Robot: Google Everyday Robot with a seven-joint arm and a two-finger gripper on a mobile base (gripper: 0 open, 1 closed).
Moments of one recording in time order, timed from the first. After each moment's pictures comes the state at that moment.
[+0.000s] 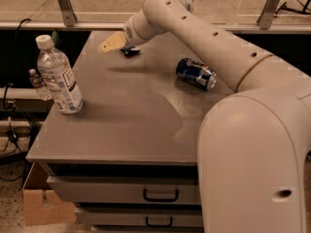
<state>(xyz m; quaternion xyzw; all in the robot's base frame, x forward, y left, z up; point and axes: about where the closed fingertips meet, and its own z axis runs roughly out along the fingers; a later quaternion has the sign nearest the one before) 0.815 0.101 0.872 -0.33 0.84 0.19 0.40</state>
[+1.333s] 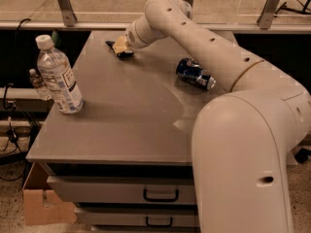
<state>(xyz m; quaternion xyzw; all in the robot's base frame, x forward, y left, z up) 0.832 0.100 0.849 -0.33 0.84 0.19 0.39</state>
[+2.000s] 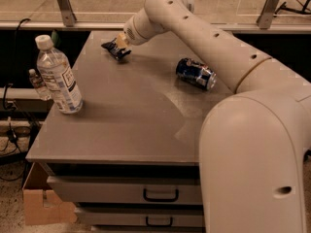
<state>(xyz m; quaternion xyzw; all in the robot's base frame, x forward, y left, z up) 0.815 0.105 0.872 -0.39 0.81 0.17 0.41</state>
